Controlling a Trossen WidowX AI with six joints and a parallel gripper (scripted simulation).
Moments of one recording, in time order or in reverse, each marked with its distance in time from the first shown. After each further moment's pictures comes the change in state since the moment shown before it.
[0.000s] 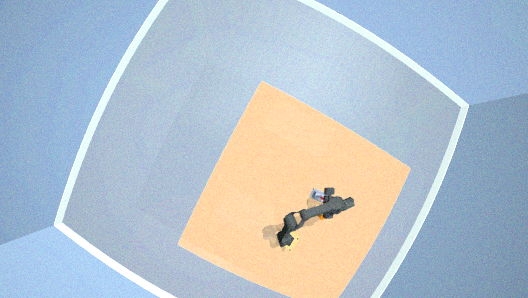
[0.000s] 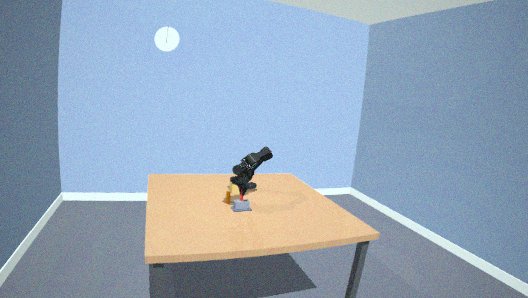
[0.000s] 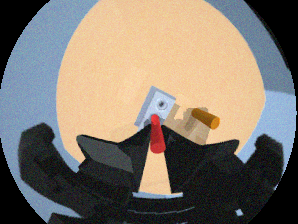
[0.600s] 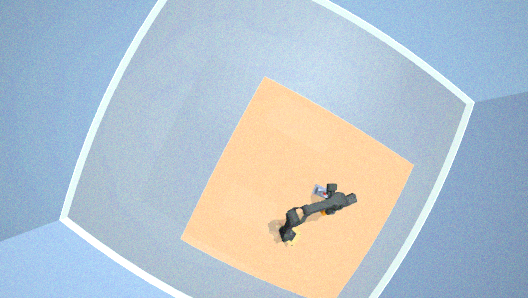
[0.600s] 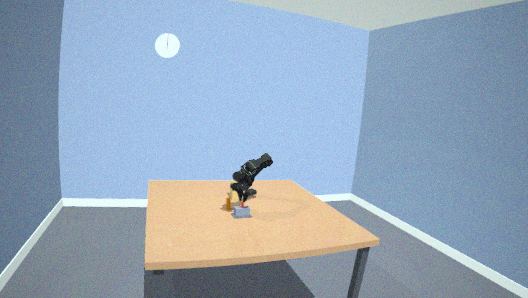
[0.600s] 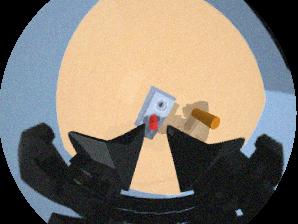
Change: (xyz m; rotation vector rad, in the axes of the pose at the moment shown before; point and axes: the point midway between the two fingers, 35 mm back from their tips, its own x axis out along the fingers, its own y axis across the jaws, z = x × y) arm 0.000 0.000 0.000 0.000 0.000 0.000
